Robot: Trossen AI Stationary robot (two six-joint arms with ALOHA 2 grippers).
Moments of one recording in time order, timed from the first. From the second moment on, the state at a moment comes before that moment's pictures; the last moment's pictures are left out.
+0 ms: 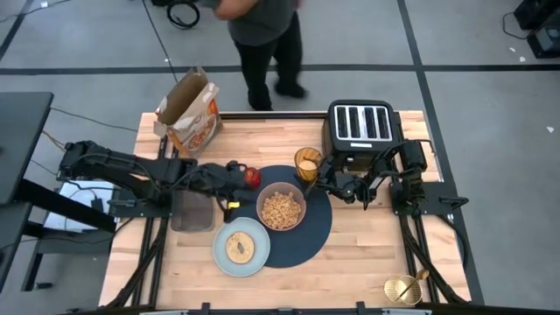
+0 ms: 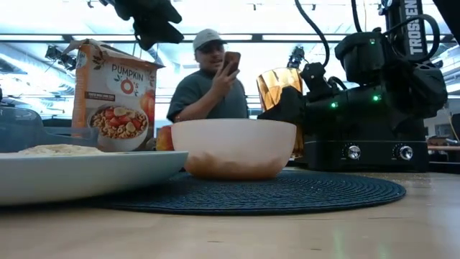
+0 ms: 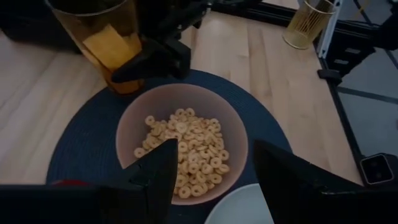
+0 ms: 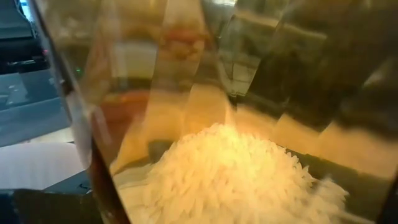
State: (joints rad) left arm -0.15 1.17 0.89 -0.28 -0.10 -0.28; right arm 0.02 1.96 0.41 1.50 0.63 0.10
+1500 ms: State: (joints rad) left arm -0.16 1.17 0.89 -0.24 -0.10 -0.25; right arm 0.00 2.03 0.42 1.50 0.62 0.12
